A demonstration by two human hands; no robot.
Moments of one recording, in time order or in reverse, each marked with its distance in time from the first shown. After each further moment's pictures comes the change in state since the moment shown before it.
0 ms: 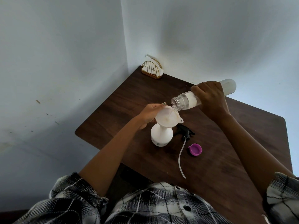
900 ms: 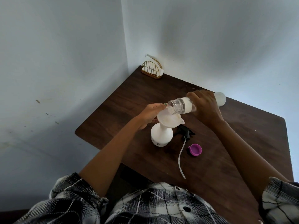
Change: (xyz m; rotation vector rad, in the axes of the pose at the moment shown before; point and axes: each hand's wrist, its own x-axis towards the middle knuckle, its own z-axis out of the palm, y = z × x) left_hand -0.001 0.000 -0.001 -0.010 -0.049 -0.019; right_hand -0.010 -0.023 0.003 0.210 -0.143 0.128
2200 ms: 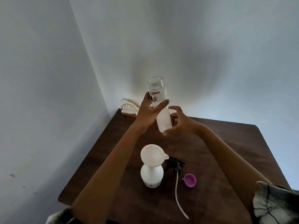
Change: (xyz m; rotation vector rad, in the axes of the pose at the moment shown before) left_hand 0.018 0.142 0.042 0.111 0.153 0.591; right_hand 0.041 0.025 -0.035 0.887 -0.434 0.718
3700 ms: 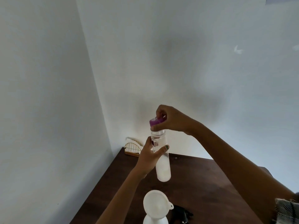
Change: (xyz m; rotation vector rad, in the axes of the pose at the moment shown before) left_hand 0.006 -0.009 -0.006 0.075 -0.056 -0.008; right_hand 0.000 -0.159 -0.060 -0.122 0.148 -0.415
